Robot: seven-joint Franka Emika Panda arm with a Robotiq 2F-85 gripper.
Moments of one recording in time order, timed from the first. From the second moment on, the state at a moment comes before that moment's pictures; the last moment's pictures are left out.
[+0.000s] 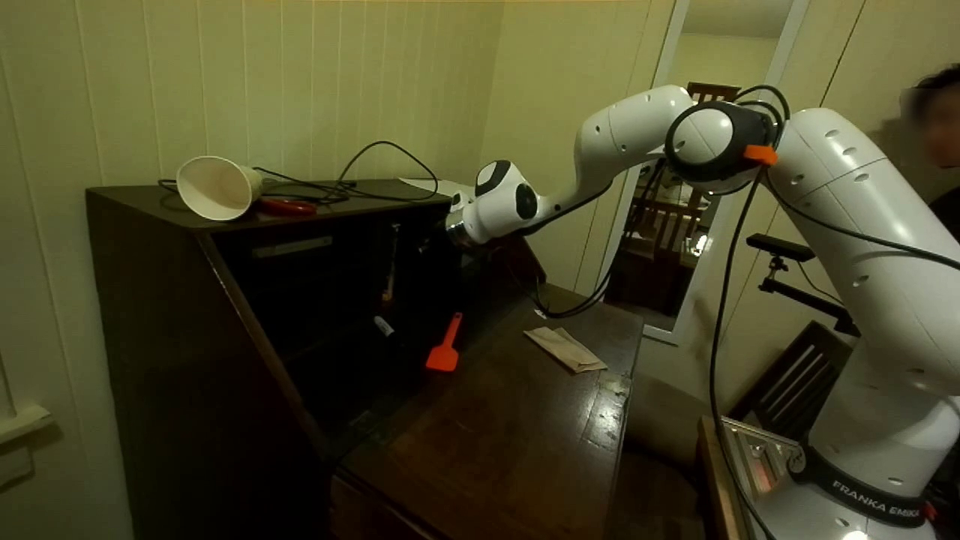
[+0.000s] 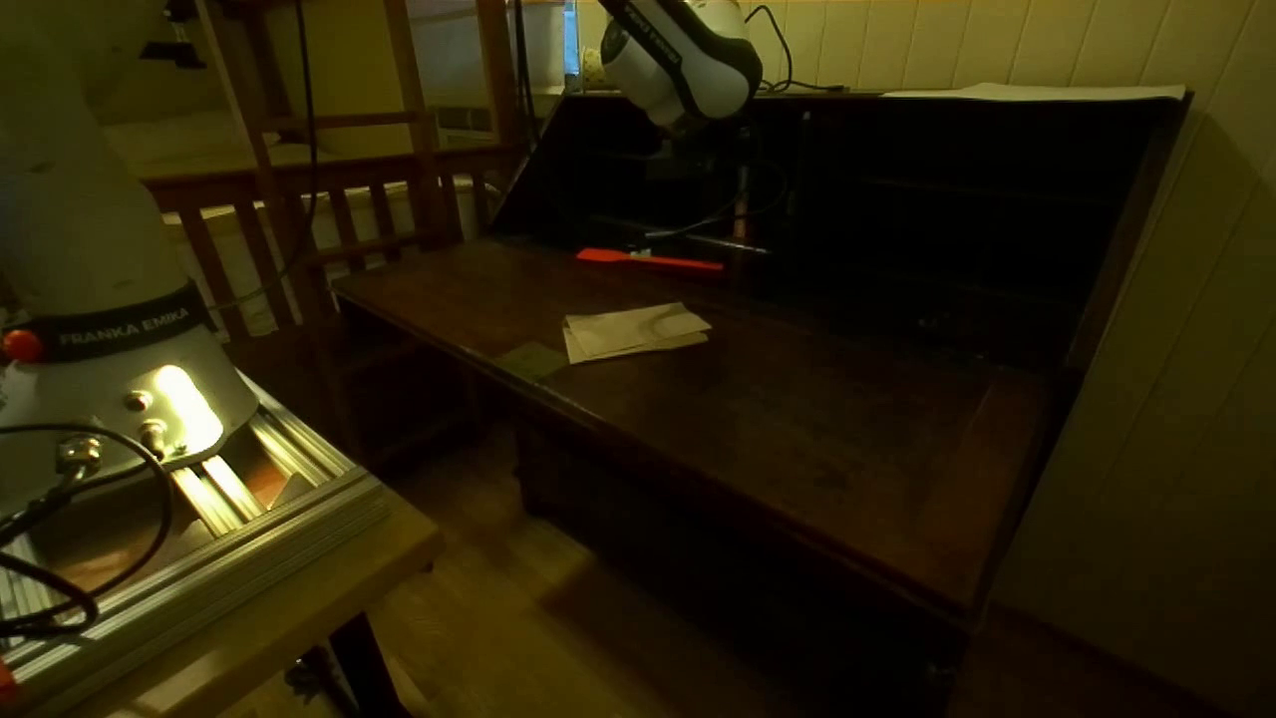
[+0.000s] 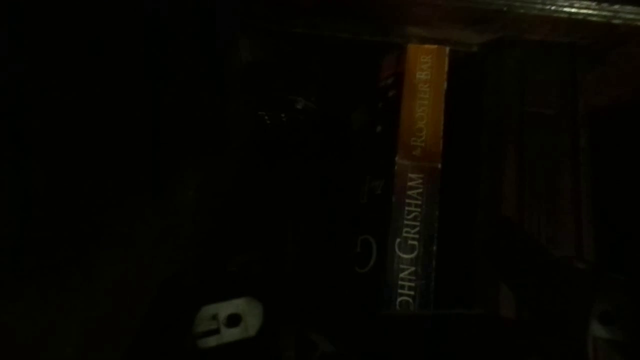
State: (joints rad) arm -0.46 0.83 0.18 -1.27 -2.51 3.24 2.13
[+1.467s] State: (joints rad) arm -0.35 0.96 -0.01 -1.10 -2.05 3.33 1.69
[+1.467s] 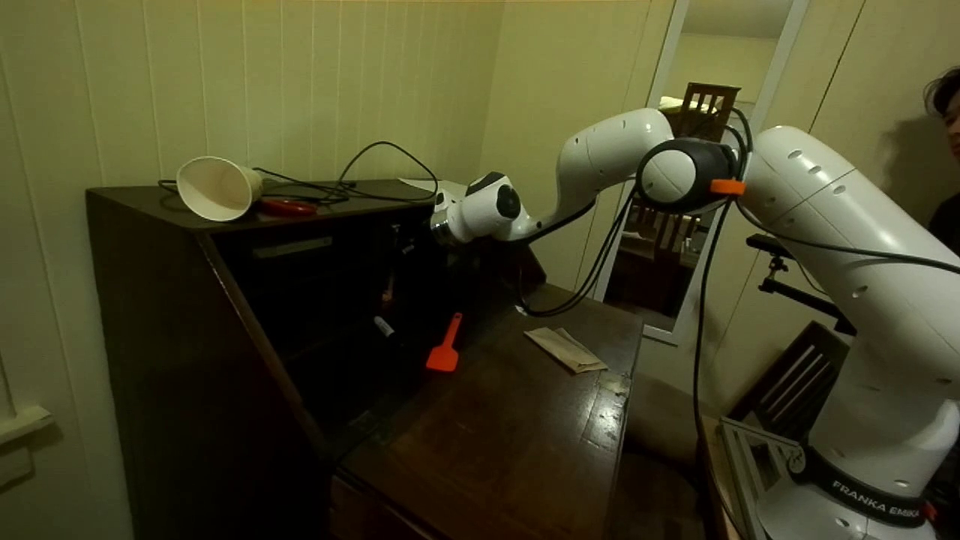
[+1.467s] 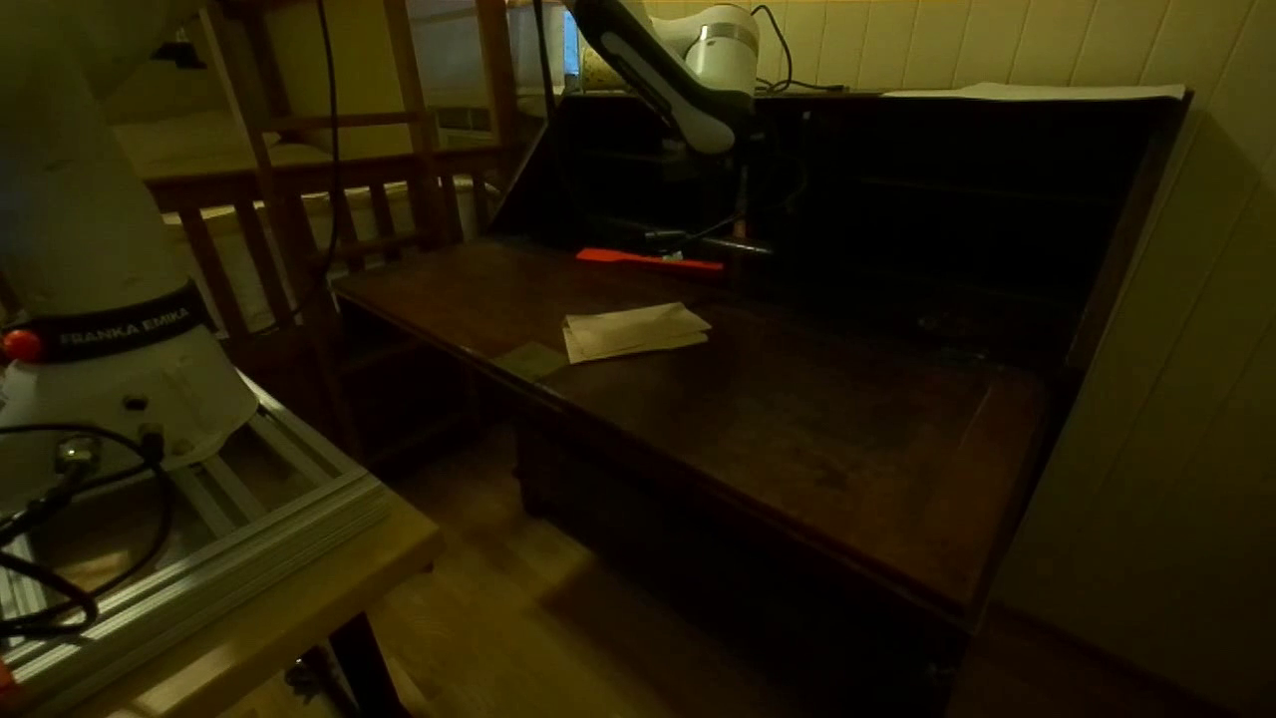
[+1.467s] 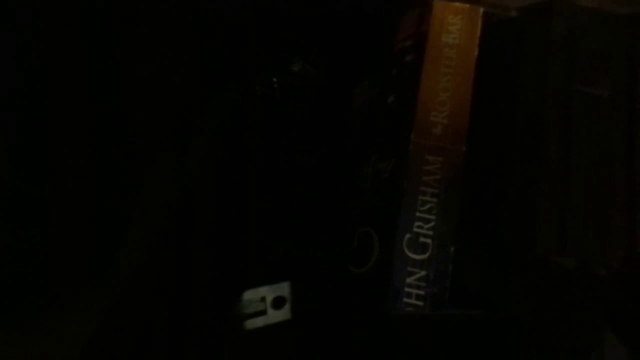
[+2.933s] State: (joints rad) arm -0.07 0.69 -0.07 -1.65 -1.86 2.76 1.99
